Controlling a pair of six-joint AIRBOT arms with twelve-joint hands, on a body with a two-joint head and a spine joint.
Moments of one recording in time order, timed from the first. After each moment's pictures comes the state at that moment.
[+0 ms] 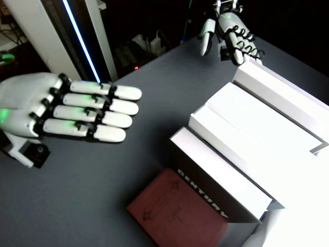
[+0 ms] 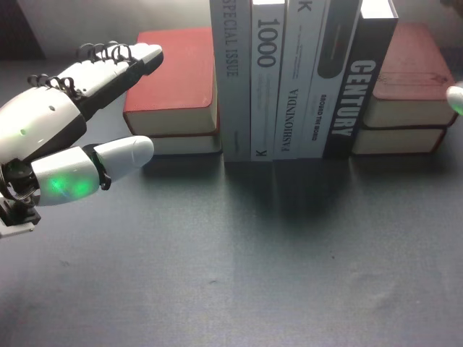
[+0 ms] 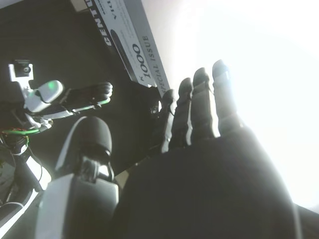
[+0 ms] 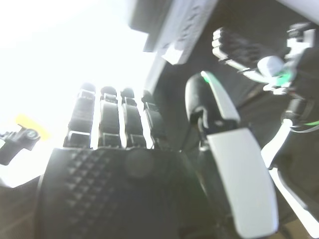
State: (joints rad) left arm 0.90 -0.98 1.19 -0.01 -1.23 0.46; right arm -0.80 -0.79 0.96 0.14 1.21 -0.96
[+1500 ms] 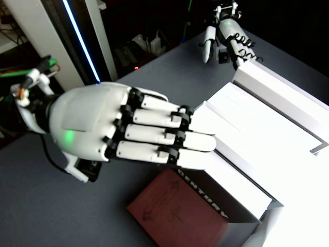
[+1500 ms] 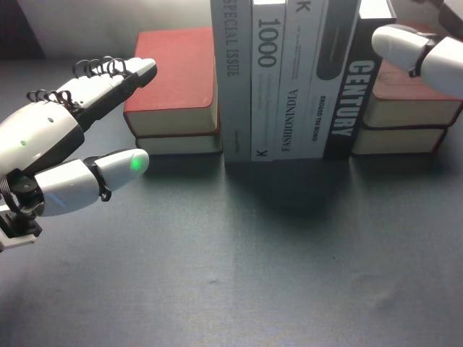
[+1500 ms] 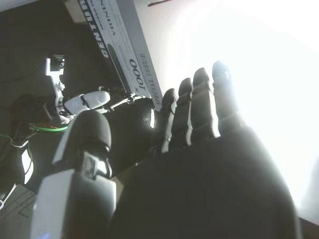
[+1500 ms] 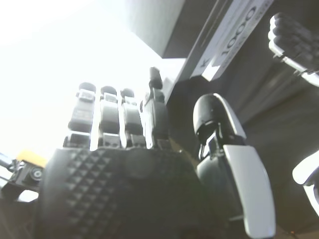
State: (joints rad) left arm 0.94 -1.02 1.22 -0.06 -1.25 0.44; right arm -0.55 -0.98 1.15 0.13 0.94 -0.96
